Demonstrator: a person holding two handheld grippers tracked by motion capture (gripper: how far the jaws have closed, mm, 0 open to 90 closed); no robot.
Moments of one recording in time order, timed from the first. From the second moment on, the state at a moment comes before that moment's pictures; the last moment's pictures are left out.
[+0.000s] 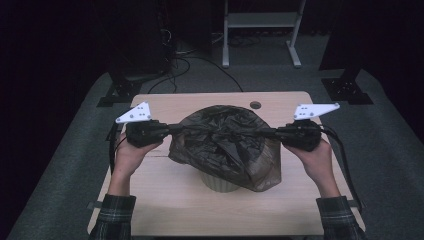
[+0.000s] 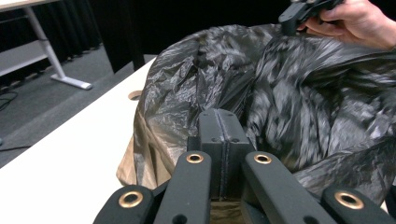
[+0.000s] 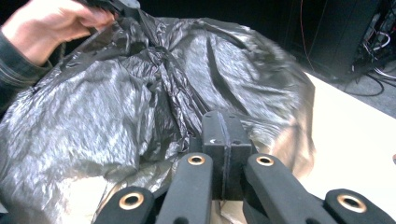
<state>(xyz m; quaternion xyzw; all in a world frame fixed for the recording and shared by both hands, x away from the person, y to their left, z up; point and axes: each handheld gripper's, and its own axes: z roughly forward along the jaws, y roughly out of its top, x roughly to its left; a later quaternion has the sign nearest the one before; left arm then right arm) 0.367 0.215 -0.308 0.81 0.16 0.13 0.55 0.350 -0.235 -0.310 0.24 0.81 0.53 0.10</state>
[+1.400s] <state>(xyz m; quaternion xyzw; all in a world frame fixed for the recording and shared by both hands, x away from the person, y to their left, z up) 0.407 0.142 -0.303 0.85 0.13 0.13 0.49 0.401 -0.179 -0.307 0.22 0.84 0.49 0.09</state>
